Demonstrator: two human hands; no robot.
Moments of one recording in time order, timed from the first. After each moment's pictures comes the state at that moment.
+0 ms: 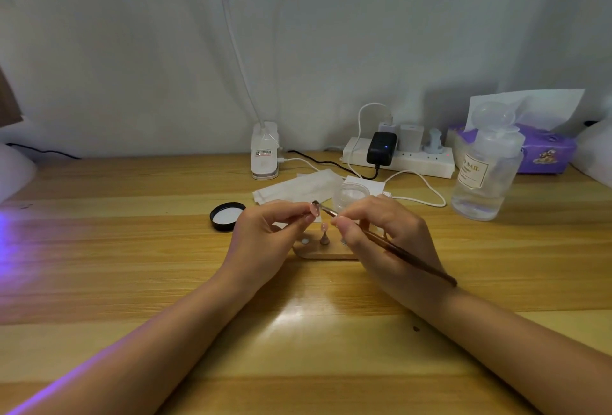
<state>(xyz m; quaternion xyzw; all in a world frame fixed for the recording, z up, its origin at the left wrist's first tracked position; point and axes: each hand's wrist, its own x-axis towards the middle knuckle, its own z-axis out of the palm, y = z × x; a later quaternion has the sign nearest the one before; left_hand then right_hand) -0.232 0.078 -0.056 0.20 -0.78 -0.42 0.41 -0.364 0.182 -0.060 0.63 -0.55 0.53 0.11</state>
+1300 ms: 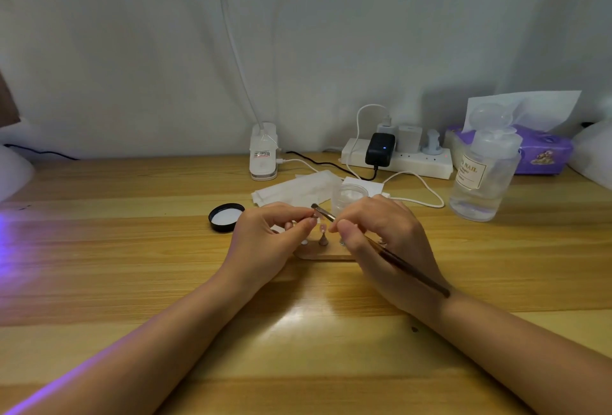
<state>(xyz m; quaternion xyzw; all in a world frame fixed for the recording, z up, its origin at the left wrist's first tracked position) -0.233 0.082 -0.052 0.22 -0.78 -0.43 0.40 -0.365 0.181 -0.063 0.64 -0.57 0.50 0.15</state>
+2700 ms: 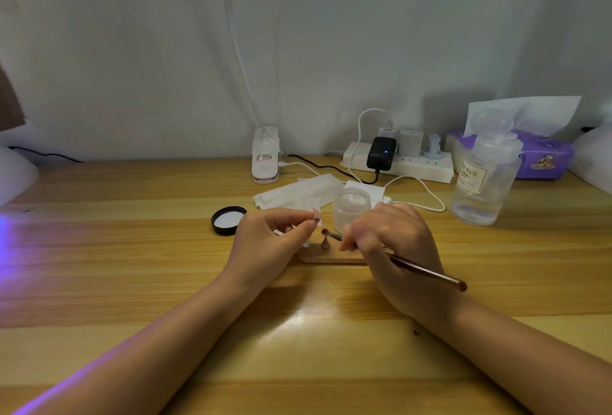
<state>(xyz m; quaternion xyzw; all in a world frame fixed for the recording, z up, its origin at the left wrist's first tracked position) -0.233 0.079 -0.053 0.22 -0.77 -0.43 0.41 -0.367 0.185 -0.063 0.64 -0.56 0.49 0.18</state>
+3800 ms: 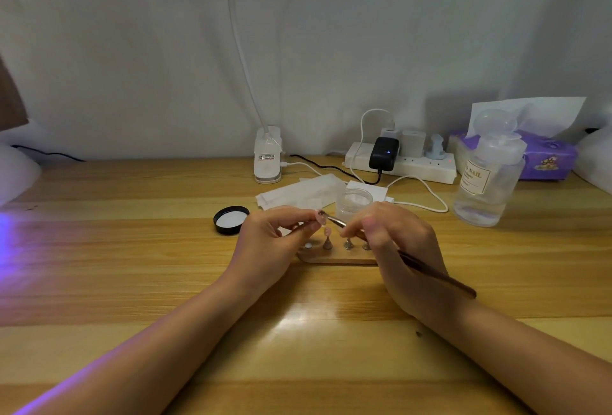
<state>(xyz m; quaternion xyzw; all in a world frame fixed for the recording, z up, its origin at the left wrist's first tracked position) -0.233 0.077 -0.055 0.19 -0.79 -0.42 0.41 -0.364 0.185 -0.062 0.62 -0.55 0.55 0.11</state>
